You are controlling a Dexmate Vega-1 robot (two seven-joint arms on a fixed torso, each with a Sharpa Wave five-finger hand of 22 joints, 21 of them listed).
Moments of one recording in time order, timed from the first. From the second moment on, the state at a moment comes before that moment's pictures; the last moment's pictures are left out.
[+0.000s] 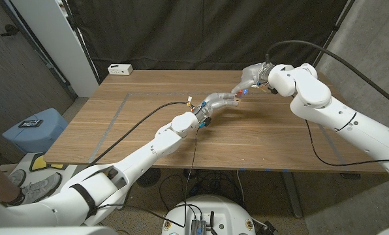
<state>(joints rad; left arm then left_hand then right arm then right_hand) 0.58 0.26 0.75 -1.17 -0.25 -0.23 -0.05 0.96 0.08 0.32 -0.20 0.26 0.85 -0.17 0.19 0.19 0.85 -0.21 0.22 0.48 0.48 -0.05 0.23 0.21 0.11 0.15 0.20 0.18 -0.54 -0.88 -0.67 -2.09 -0.88 -0.45 0.72 0.44 -0.08 0.27 -0.06 0.18 0.96 -0.03 0.58 0.21 0.33 0.06 0.18 0.19 0.22 0.05 0.21 0.20 0.35 0.04 0.19 0.17</state>
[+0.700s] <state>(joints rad) 0.57 0.26 0.75 -1.16 -0.26 -0.23 -0.07 0.96 0.09 0.32 -0.20 0.26 0.85 -0.17 0.20 0.19 0.85 -0.21 0.22 0.48 0.48 -0.05 0.23 0.21 0.11 0.15 0.20 0.18 -0.52 -0.90 -0.66 -2.09 -0.84 -0.41 0.78 0.44 -0.07 0.26 -0.11 0.19 0.57 0.00 0.46 0.26 0.12 0.09 0.18 0.20 0.11 0.09 0.19 0.20 0.27 0.08 0.18 0.17</state>
